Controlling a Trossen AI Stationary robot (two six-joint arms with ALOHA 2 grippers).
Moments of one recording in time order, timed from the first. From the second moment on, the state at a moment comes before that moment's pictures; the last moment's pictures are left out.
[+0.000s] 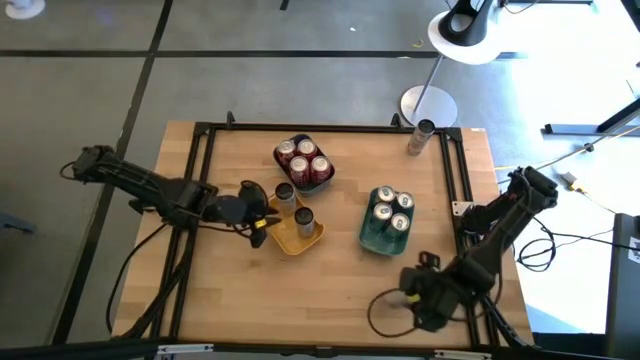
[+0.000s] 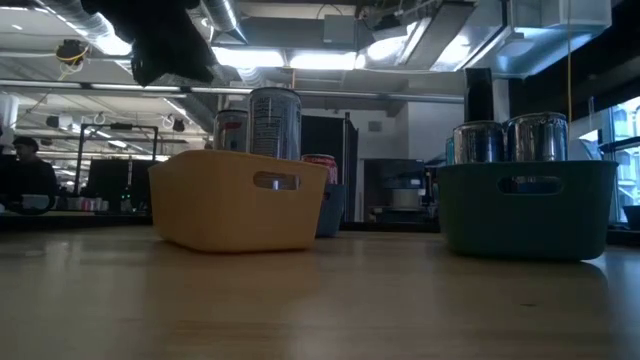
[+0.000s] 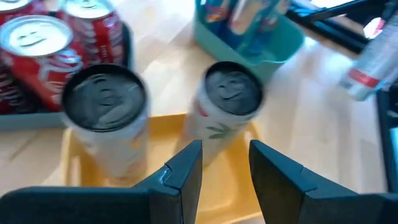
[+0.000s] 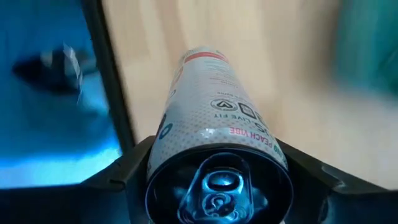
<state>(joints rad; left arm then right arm) -0.29 1.04 0.76 -0.38 -0.42 -0.63 0.85 1.54 1.34 -1.06 0.08 1.09</state>
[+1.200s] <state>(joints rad) -0.53 1.26 0.75 0.09 -0.39 -0.58 0.45 1.61 1.42 -0.37 0.34 0.26</state>
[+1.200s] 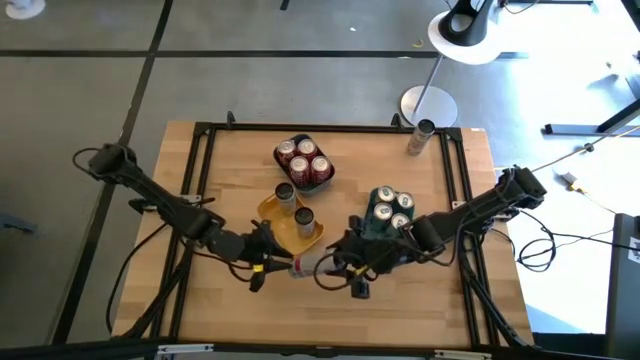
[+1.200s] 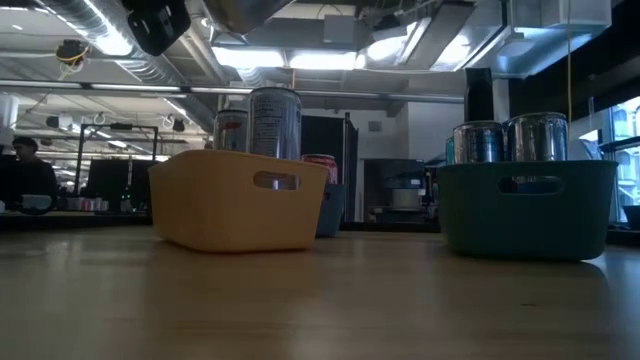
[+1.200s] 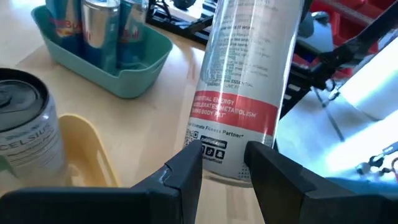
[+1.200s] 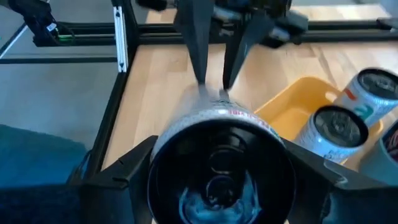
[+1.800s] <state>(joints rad) -0.45 1.30 0.75 0.13 -0.40 -0.58 0.40 1.67 1.43 -0.07 0.40 0.05</state>
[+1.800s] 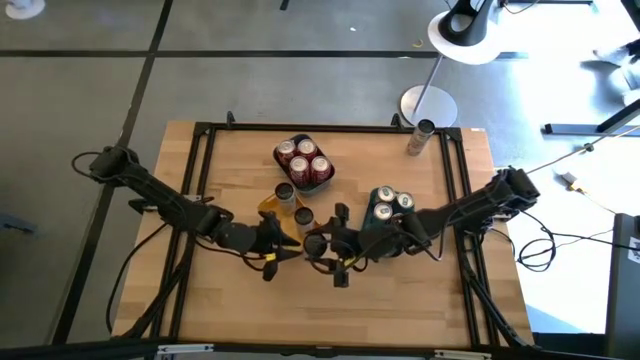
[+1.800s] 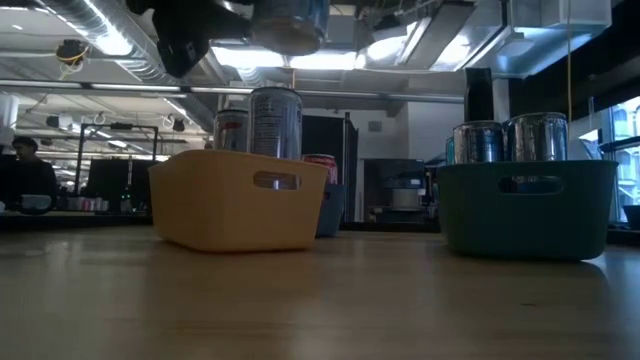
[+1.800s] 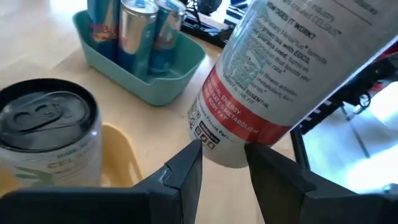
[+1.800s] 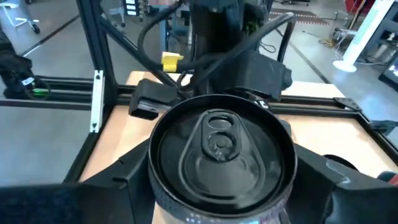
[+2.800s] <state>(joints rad) -0.33 1.03 0.64 -0.71 -0.71 -1.15 0.35 1.75 1.43 -0.04 0.39 -0.01</state>
